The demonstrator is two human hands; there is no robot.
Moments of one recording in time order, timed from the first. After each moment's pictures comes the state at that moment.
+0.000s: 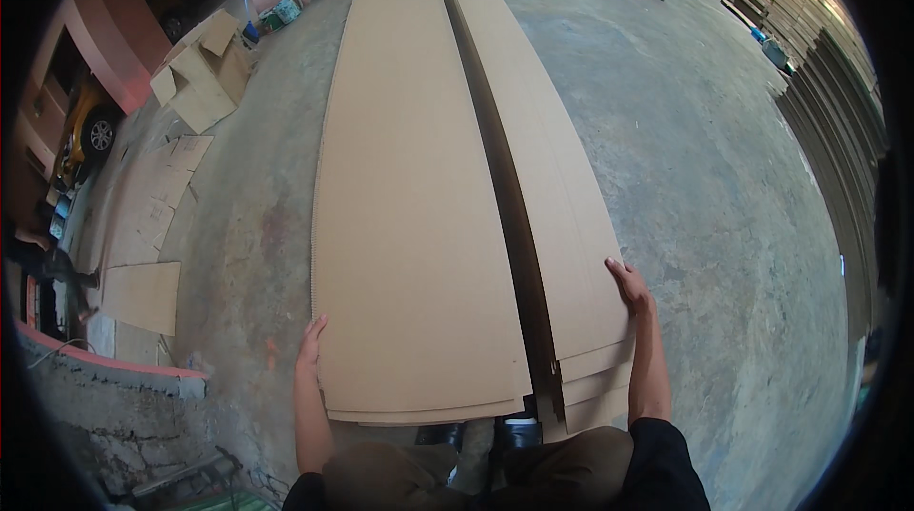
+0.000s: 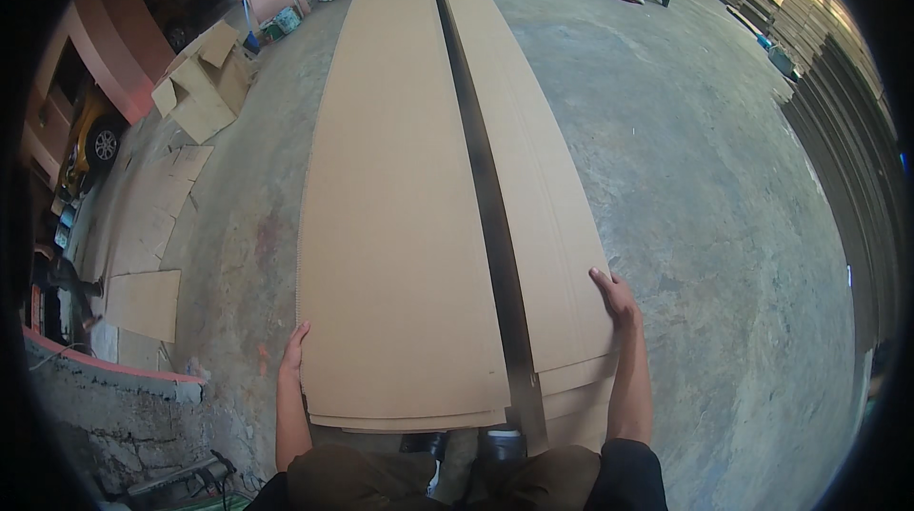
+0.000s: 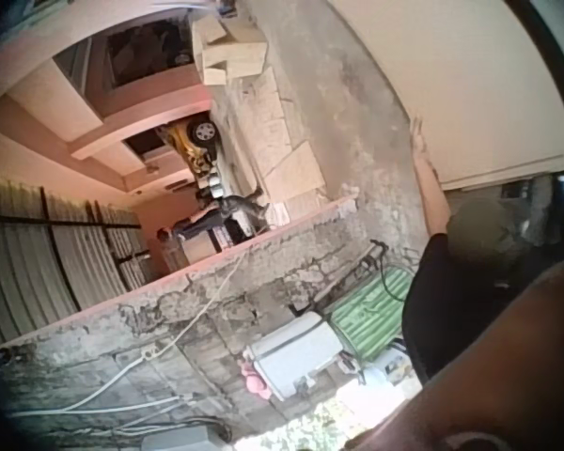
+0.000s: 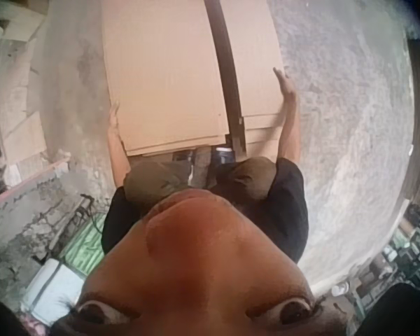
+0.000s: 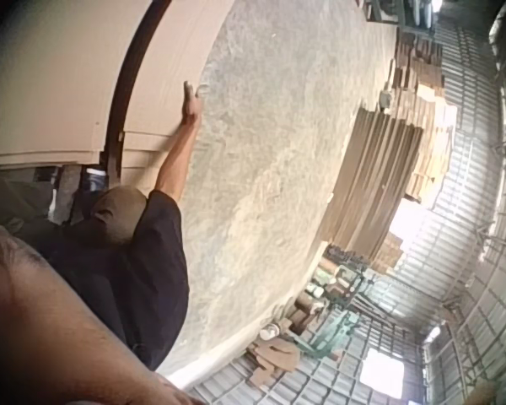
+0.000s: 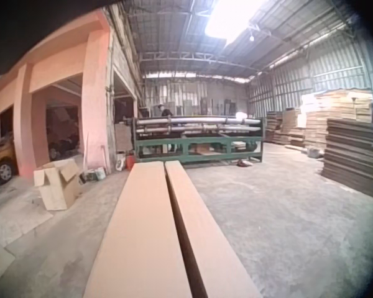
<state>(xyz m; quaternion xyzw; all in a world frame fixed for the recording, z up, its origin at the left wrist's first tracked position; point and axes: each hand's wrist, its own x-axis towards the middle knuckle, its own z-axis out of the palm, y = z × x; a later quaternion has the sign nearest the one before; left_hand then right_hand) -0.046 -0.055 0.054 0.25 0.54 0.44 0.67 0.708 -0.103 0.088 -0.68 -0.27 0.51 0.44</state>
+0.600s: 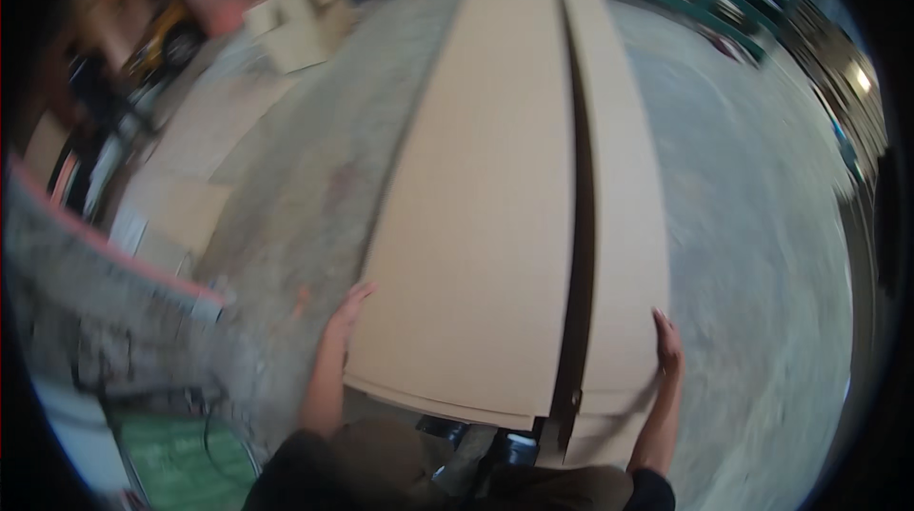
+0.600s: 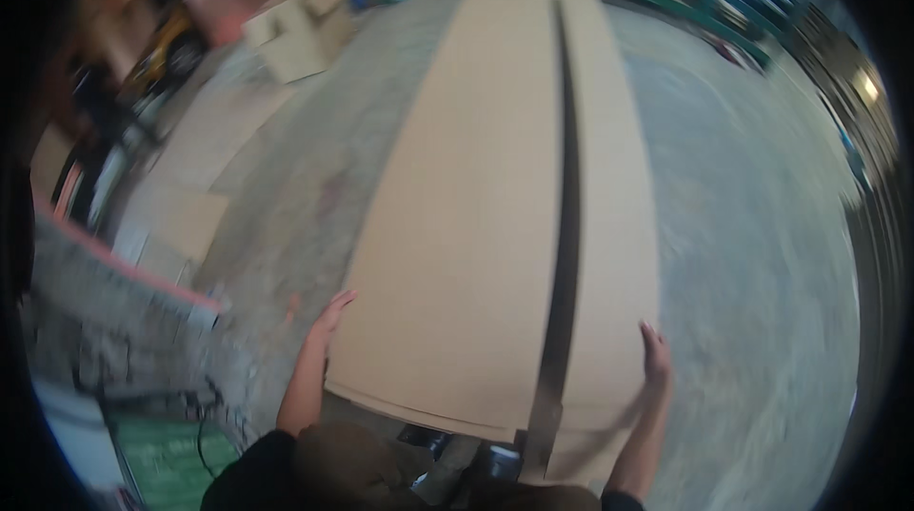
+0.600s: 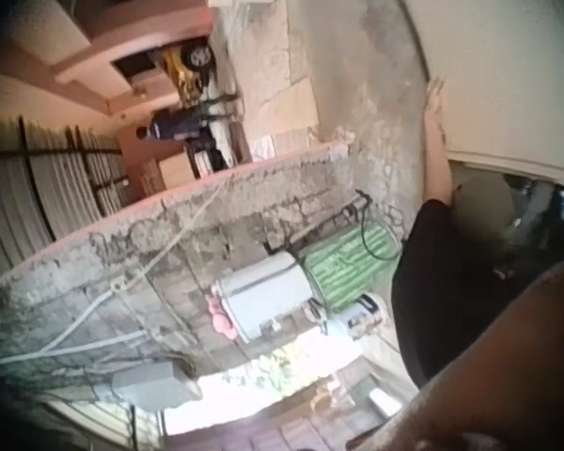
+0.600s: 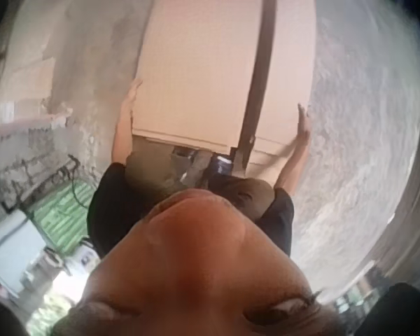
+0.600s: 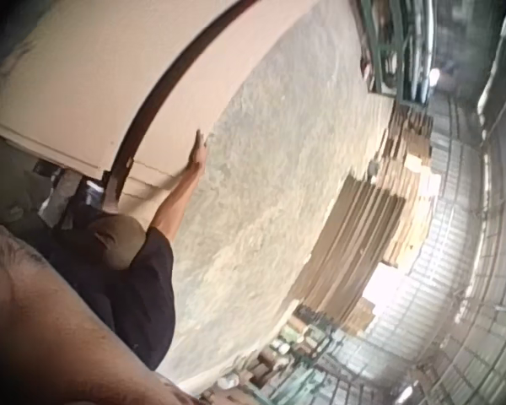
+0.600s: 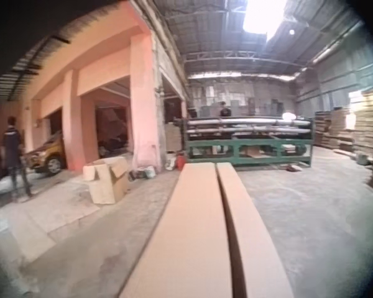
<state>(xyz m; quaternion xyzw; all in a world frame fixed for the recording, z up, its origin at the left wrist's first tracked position) -0.012 -0.054 0.080 0.24 0.59 0.42 0.64 0.726 -0.112 0.074 -0.69 -0.29 0.47 0.47</state>
